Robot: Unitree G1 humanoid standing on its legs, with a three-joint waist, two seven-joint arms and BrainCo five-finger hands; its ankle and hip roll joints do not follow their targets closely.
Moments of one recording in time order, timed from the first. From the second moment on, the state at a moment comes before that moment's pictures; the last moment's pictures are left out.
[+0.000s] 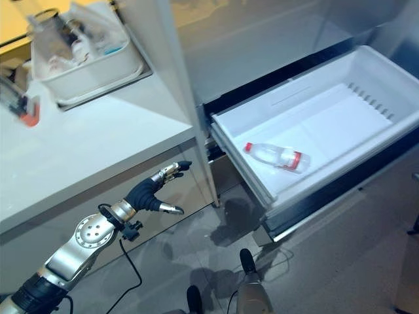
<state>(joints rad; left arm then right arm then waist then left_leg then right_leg) -0.13 0.77 -0.38 -0.20 -0.30 -0.15 -0.20 0.05 -0.86 -0.54 0.53 0.28 -0.13 -0.28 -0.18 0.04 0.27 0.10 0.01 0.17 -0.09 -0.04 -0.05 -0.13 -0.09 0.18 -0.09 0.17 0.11</state>
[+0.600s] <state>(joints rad) -0.01 0.84 -0.40 -0.21 -0.30 -0.15 -0.27 0.19 -0.77 -0.45 0.97 0.12 -0.03 -0.19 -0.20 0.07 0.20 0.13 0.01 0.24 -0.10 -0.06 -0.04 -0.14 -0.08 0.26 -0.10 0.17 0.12</state>
